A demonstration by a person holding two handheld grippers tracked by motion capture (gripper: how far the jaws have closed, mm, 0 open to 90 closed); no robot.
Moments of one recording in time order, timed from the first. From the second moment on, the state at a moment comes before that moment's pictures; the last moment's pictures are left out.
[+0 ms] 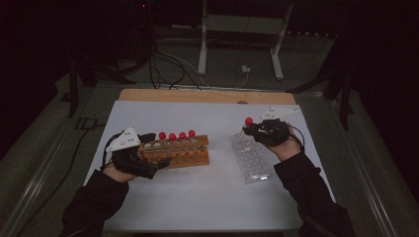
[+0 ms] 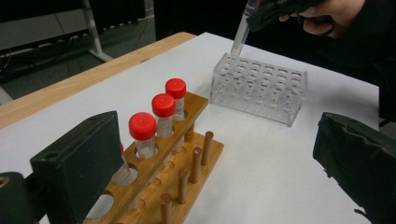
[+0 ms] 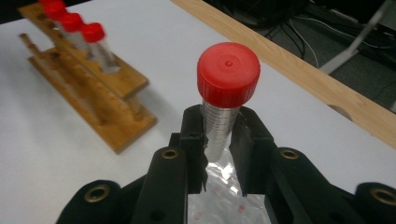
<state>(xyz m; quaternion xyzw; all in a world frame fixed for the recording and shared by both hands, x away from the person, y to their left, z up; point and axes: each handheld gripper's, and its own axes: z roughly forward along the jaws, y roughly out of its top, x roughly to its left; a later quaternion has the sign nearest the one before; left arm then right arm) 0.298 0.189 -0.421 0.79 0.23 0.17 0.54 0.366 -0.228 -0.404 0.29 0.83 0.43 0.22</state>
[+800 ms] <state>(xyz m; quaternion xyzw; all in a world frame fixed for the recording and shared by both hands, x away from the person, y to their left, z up) 0.288 0.145 -0.407 0.80 0.18 0.12 0.56 0.311 -0.181 -0.423 0.23 0.85 0.44 0.16</state>
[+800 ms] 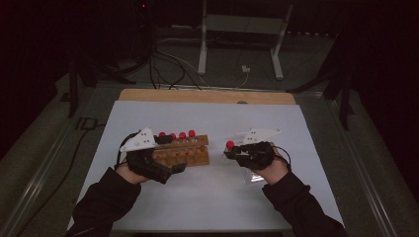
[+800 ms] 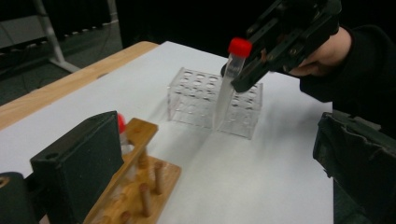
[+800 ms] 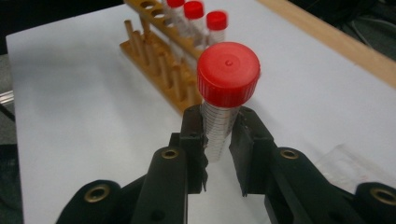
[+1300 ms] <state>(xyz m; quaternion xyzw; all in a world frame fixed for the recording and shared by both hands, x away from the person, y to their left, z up) 0.280 0.095 -0.426 0.83 0.13 0.08 0.54 0.284 -0.159 -0.450 0.21 0.87 0.43 0.12</state>
